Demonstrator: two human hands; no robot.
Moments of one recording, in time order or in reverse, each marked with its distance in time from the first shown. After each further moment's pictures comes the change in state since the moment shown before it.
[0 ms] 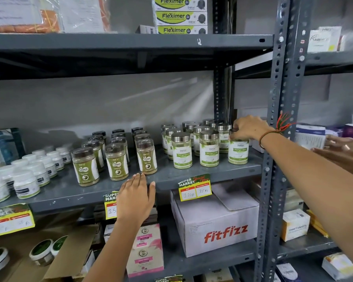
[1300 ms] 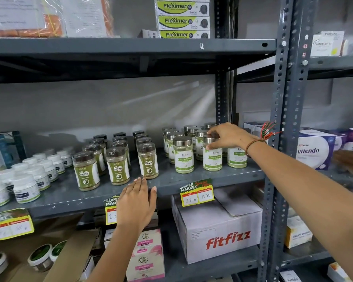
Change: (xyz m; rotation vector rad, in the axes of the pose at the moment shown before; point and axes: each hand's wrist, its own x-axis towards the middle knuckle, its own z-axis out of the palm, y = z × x) left_hand -0.002 0.000 -0.003 -0.009 0.024 0.005; right_hand 0.020 -0.043 0.020 0.155 0.008 -0.370
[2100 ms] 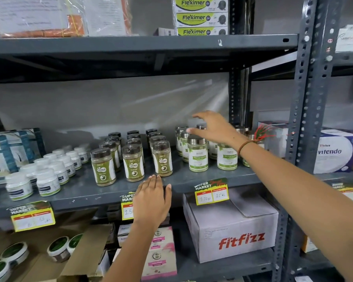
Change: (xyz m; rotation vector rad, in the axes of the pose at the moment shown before) left_hand 0.001 0.000 -0.002 0.009 -0.014 0.001; right_hand 0.010 -0.084 -0.001 0.254 0.264 -0.193
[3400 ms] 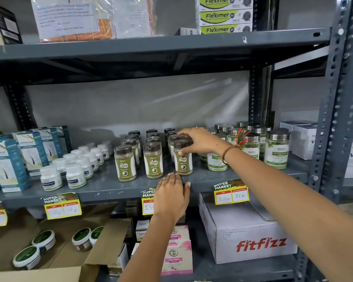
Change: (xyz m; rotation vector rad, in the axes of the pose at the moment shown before) left_hand 0.003 -0.002 -0.006 -0.060 -0.079 0.031; right_hand 0.021 -0.071 0.057 0.098 -0.266 -0.074
